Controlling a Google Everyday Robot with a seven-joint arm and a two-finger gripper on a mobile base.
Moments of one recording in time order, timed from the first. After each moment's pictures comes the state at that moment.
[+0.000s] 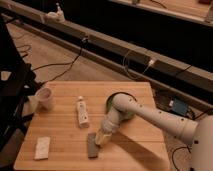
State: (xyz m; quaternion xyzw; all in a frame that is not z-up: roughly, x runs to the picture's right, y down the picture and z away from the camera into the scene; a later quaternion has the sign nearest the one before) arm -0.040 0.285 0.770 -0.51 -0.36 -0.02 0.78
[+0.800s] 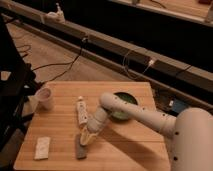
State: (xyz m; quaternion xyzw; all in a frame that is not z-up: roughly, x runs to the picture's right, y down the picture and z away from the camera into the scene) arm -0.121 0.282 0.759 -0.51 -0.44 -0.09 0.74
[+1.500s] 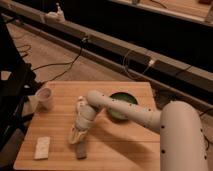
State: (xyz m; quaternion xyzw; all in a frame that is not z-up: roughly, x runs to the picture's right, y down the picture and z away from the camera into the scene) arm -0.151 0.250 0.762 -0.46 -0.45 -0.12 0.75
